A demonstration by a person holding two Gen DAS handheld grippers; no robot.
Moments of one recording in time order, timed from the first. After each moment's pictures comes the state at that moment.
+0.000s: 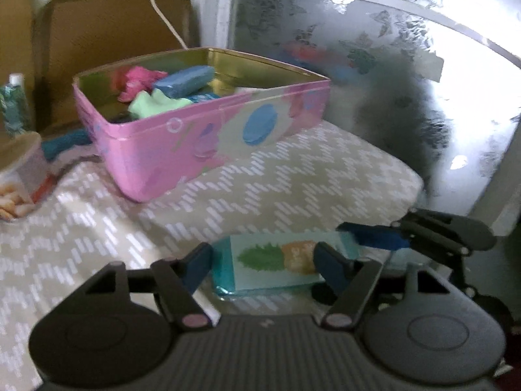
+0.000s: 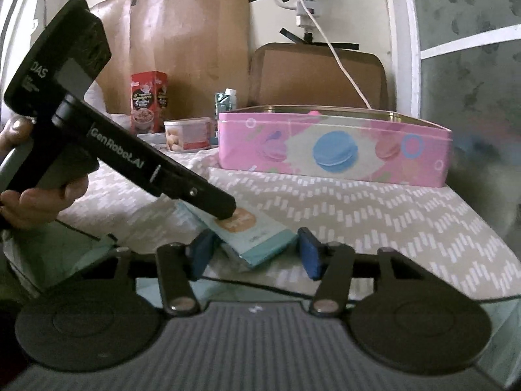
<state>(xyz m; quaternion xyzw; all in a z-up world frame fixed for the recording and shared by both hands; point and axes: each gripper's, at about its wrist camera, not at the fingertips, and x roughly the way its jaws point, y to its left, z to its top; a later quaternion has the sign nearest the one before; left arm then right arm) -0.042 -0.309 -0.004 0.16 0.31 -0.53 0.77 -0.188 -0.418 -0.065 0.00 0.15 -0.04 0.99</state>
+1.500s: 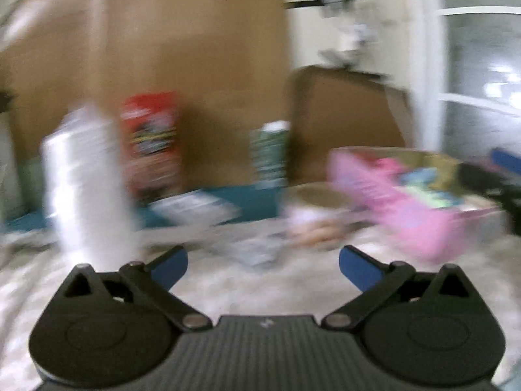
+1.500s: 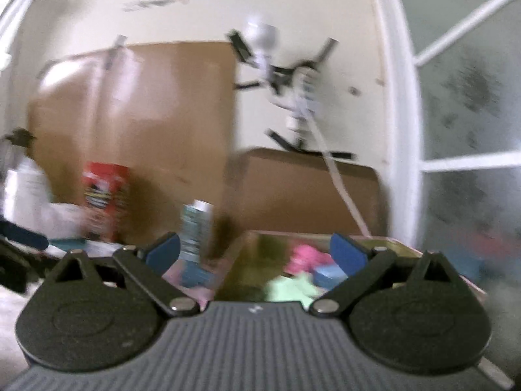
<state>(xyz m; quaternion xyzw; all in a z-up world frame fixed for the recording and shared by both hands) 0.055 -0.123 0.022 0.04 0.21 -0.24 0.95 -0.075 -0.380 0.023 -0.06 -0.01 -0.07 1.00</state>
